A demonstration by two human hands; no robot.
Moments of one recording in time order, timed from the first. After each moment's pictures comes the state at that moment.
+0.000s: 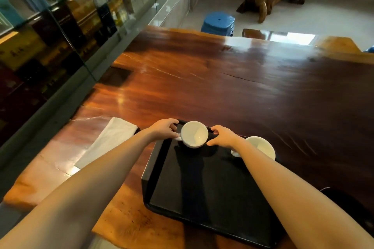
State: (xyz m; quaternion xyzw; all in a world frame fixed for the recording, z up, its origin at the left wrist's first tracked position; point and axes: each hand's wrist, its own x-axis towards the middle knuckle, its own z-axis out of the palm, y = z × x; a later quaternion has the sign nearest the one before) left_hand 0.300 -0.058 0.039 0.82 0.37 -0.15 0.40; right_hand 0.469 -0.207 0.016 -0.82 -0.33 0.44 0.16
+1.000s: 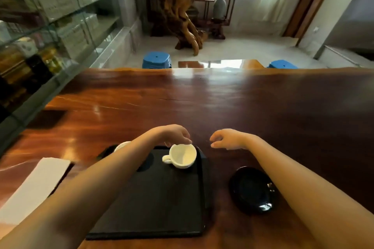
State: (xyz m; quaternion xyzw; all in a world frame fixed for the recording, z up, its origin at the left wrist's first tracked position) left_hand 0.454 -0.263 0.150 0.91 0.16 -0.27 0.28; right_hand 0.558 -0.440 0.151 -0.86 -0.34 0.35 0.11
